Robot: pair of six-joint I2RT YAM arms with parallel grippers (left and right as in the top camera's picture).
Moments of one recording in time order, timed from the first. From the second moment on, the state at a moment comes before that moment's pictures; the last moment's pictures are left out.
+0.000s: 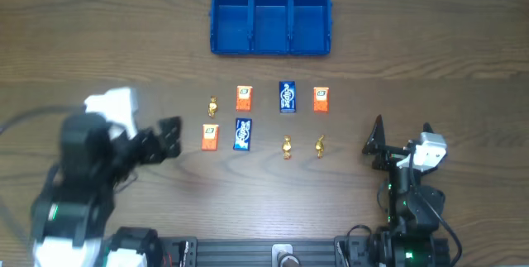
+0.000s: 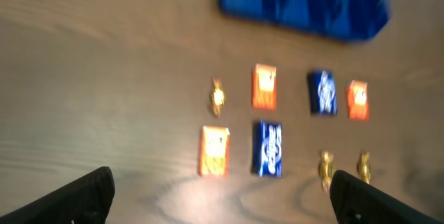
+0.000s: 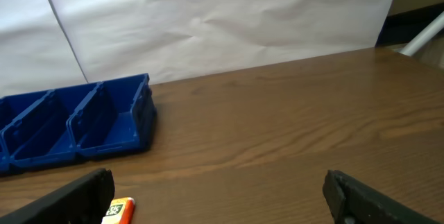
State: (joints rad) left arm -0.14 0.81 0.88 -0.88 0.18 -0.32; right arm -0.02 0.01 0.01 -0.07 0.11 0.14
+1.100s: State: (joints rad) left arm -0.47 1.70 0.89 -0.67 -0.06 -0.62; right arm -0.02 0.01 0.01 -0.07 0.11 0.14
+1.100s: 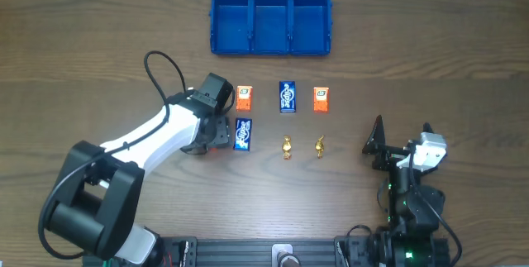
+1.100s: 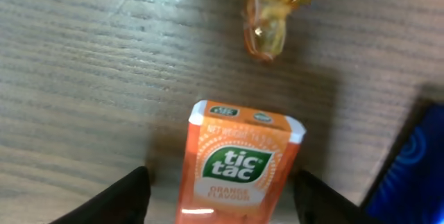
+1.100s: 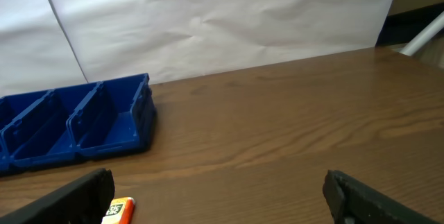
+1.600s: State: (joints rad) left arm -0.47 1.62 1.28 -0.84 -0.16 -0.64; right arm -0.02 0.01 0.01 -0.07 0.10 0.14
